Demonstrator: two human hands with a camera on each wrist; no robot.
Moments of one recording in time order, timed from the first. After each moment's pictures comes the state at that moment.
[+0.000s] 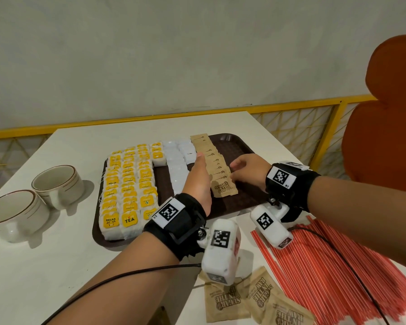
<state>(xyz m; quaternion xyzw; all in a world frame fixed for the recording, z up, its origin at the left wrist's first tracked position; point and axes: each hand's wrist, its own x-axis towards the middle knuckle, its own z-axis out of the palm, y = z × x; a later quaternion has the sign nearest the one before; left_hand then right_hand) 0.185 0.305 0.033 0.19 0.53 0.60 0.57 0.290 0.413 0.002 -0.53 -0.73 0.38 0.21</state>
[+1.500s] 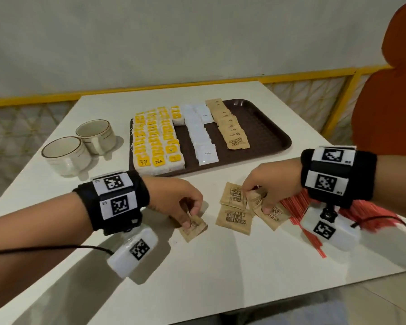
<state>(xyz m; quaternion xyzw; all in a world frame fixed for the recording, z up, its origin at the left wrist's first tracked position) 0.099 0.176 0.005 0.78 0.53 -0.09 0.32 0.321 0.263 0.029 -0.25 -0.93 0.11 -0.25</state>
